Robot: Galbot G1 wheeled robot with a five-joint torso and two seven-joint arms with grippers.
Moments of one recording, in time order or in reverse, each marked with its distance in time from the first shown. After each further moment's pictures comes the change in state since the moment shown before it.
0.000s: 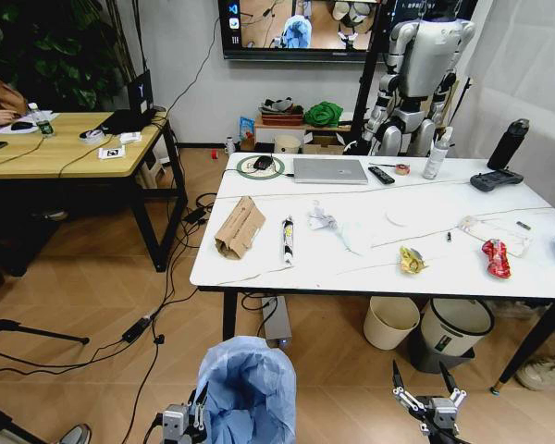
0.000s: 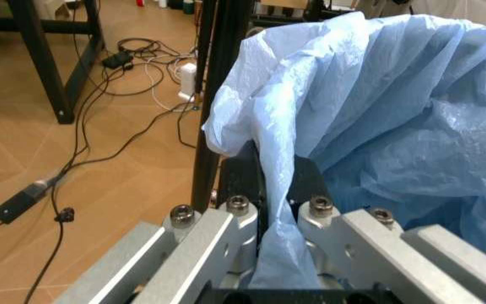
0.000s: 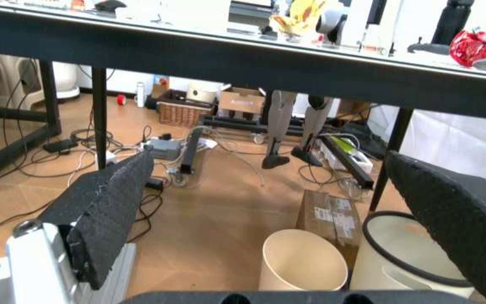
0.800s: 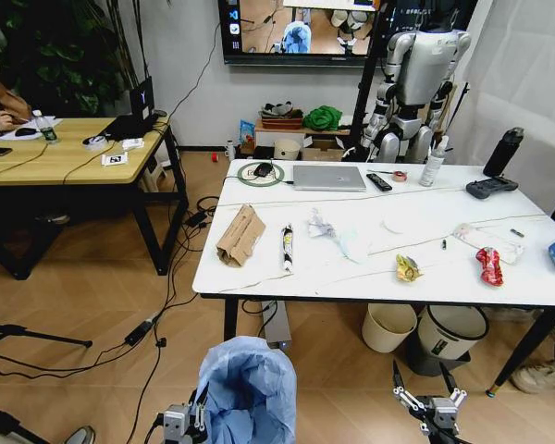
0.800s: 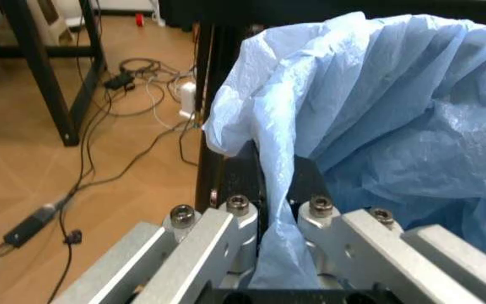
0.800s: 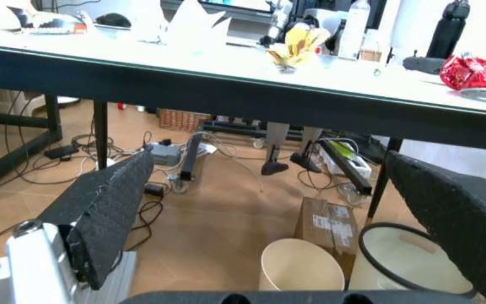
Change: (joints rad) left arm -0.001 -0.002 0.006 -0.004 0.041 -0.037 -0.004; right arm 0.004 0.000 -0.002 -0.004 0.001 0.001 0.000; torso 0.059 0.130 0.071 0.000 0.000
